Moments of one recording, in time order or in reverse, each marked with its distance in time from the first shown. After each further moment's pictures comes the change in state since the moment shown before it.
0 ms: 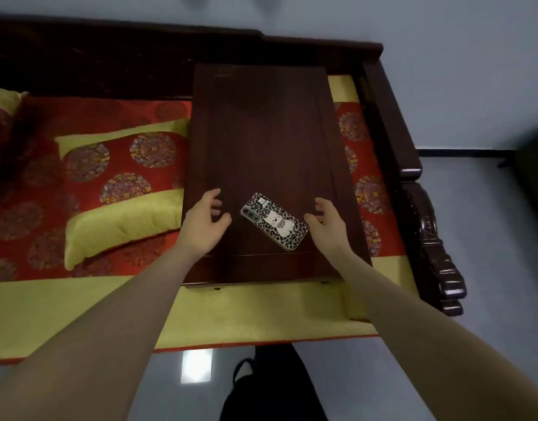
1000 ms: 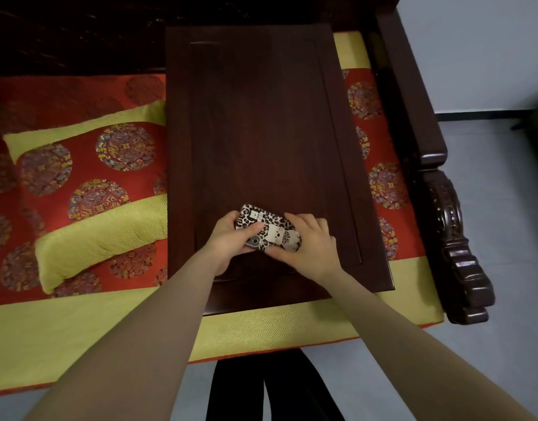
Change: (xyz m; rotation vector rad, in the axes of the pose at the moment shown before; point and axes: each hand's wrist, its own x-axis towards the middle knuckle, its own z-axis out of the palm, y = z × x) left_hand 0.063 0.003 0.058 -0.598 -0.313 -0.544; right_hand 0.035 0.013 0.047 -0.433 -0.169 -0.116
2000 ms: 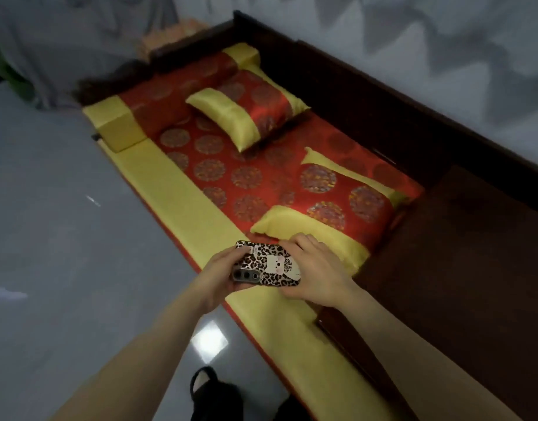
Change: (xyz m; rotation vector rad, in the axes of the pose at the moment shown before) left_hand -0.270 -0.100 -0.235 -0.792 0.570 0.162; right_hand -0.083 -0.311 0.080 -0.481 -0.479 -1.231
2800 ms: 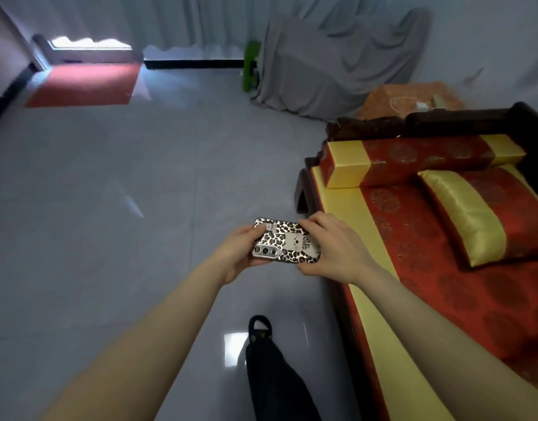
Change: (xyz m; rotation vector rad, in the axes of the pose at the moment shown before) left_hand -0.060 0.168 -0.539 -0.315 0.396 0.206; right_hand 0.408 -0.459 0.076 -0.175 -0.094 -0.580
